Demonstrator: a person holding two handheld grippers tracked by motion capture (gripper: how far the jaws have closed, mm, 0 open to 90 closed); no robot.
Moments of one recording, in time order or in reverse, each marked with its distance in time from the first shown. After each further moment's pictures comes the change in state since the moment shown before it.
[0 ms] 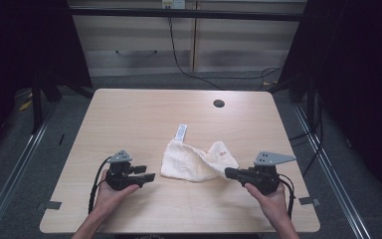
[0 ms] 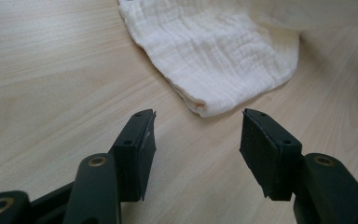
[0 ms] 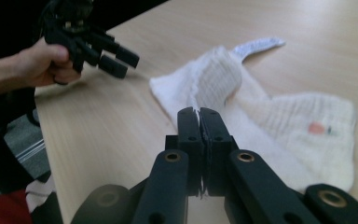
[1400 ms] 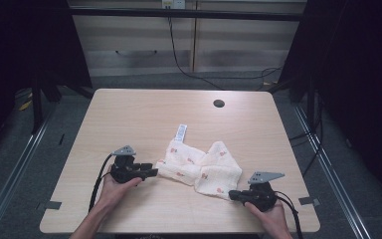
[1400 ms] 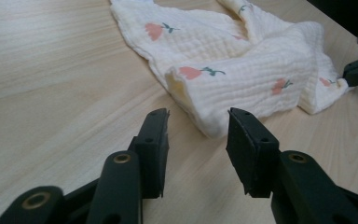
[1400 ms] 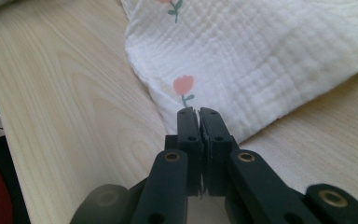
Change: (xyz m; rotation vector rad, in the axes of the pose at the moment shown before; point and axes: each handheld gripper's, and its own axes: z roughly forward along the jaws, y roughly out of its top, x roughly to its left) left arm 0.013 0.010 0.020 0.018 -0.098 -0.008; right arm -0.014 -0.066 0.019 0.224 -0.053 0.069
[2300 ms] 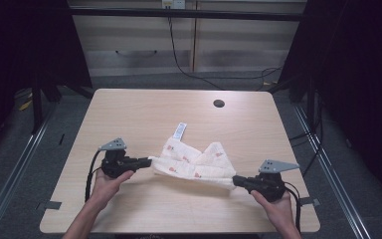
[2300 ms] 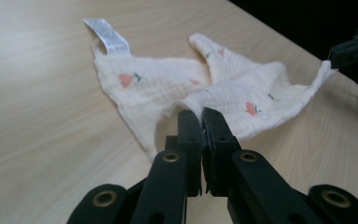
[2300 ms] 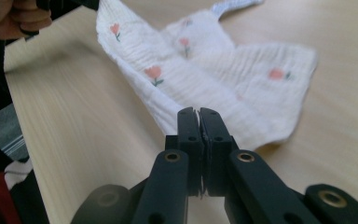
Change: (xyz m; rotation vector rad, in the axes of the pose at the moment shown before) left arm -0.010 0.030 -0.044 -0.112 -0.005 0.050; right arm 0.002 0.040 -0.038 -0.178 -0.011 -0.032
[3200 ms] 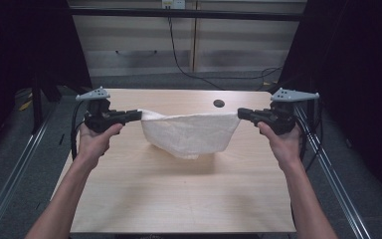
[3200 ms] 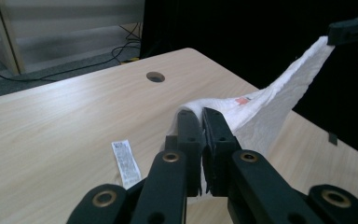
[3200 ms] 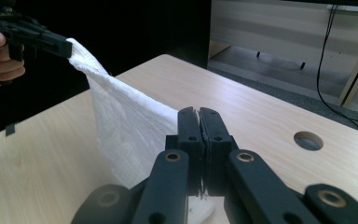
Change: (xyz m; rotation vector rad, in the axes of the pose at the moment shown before) left arm 0.005 0.129 -0.041 -0.119 0.094 0.027; right arm -0.036 0.164 -0.024 -0.182 -0.067 -0.076
